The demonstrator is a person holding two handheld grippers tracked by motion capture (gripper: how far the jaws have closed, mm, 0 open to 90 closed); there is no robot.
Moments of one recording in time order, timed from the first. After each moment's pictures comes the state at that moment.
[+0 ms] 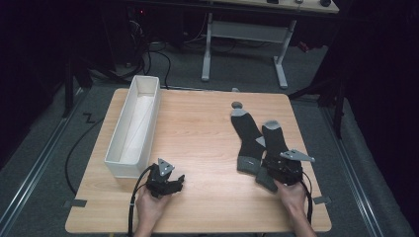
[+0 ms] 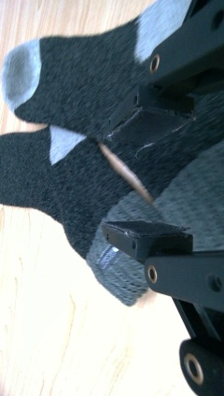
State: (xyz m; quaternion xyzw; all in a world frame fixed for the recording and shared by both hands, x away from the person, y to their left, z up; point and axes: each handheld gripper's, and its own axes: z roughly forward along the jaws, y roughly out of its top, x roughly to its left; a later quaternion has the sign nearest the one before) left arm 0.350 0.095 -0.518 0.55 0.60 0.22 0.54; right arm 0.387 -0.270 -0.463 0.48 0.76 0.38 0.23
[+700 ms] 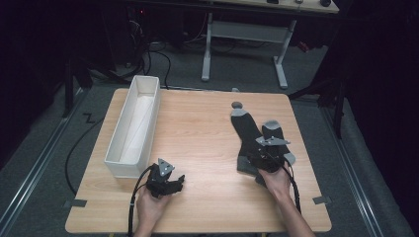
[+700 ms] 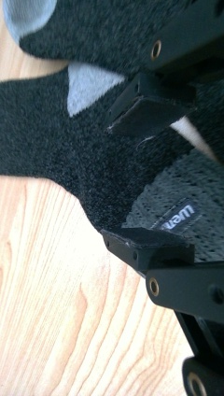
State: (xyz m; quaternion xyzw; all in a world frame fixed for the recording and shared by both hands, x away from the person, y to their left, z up) left arm 0.350 0.095 -0.518 0.55 0.60 0.22 0.54; right arm 0.433 -0.225 -0.469 0.47 0.80 0.33 0.19
